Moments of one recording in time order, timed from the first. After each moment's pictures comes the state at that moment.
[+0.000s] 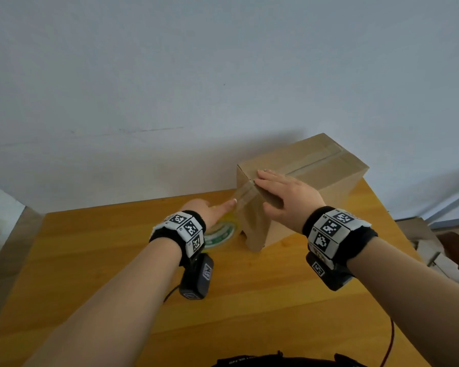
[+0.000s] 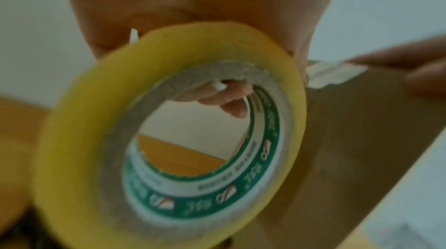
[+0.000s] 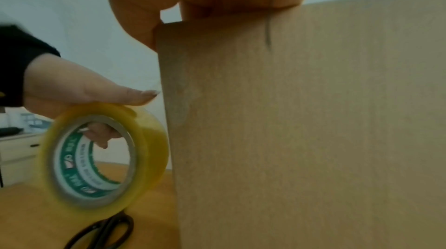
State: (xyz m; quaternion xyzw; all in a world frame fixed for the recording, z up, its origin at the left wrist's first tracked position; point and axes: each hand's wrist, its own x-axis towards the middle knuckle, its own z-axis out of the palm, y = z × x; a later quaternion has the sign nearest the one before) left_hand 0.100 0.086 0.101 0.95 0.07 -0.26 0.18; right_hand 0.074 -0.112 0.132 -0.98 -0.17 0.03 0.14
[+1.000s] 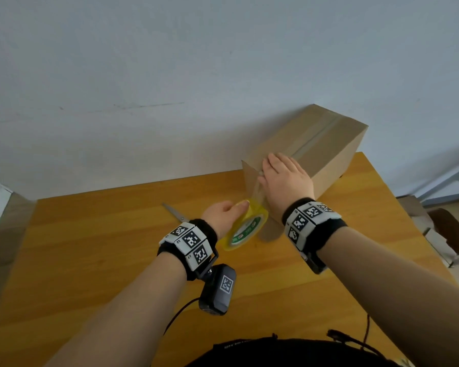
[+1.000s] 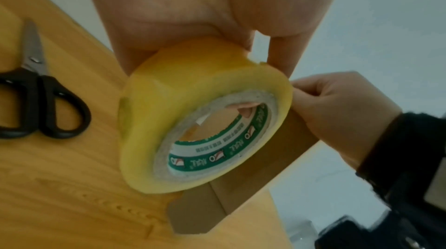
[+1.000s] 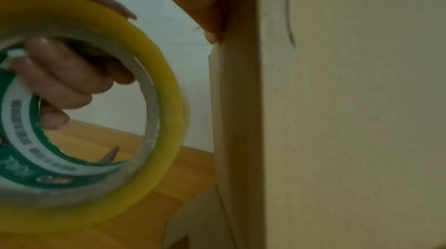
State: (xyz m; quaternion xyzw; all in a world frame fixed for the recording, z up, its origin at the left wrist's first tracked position) left_hand 0.064 0.083 0.073 0.87 0.02 -0.28 0.41; right_hand 0.077 -0.068 0.099 -1.00 -0.05 0.00 0.01
